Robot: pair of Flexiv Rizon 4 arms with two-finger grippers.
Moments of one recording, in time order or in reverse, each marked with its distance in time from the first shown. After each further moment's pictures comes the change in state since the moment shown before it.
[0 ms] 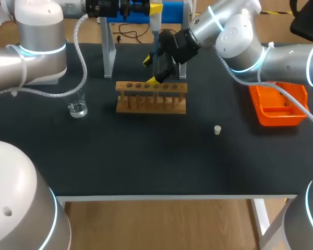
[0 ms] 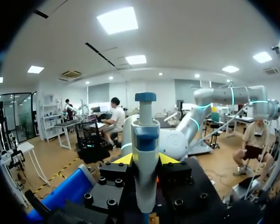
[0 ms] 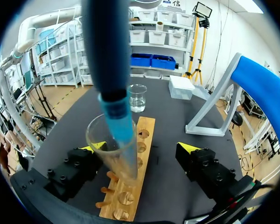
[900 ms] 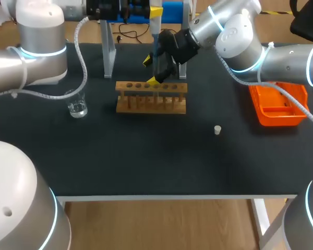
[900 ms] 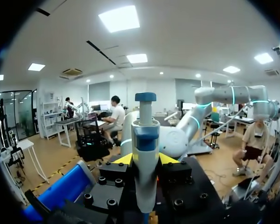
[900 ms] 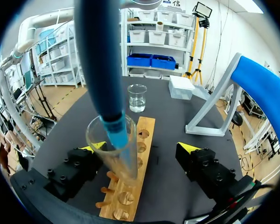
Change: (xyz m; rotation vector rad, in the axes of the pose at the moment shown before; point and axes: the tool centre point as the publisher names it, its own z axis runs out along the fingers) left arm 0.000 0.010 0.001 -0.008 -0.004 -0.017; right arm 0.000 0.000 0.000 0.000 0.000 0.000
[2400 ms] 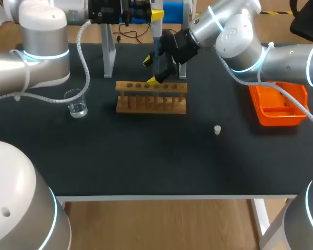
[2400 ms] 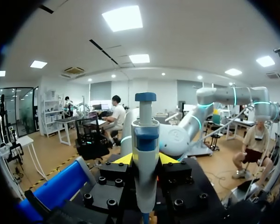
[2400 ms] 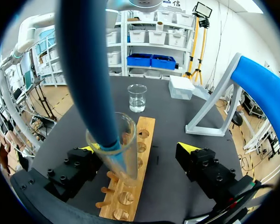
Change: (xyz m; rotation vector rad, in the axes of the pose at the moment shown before) left arm -0.001 0.009 0.004 0.008 -0.008 -0.026; right arm 0.000 0.000 0.000 0.000 0.000 0.000
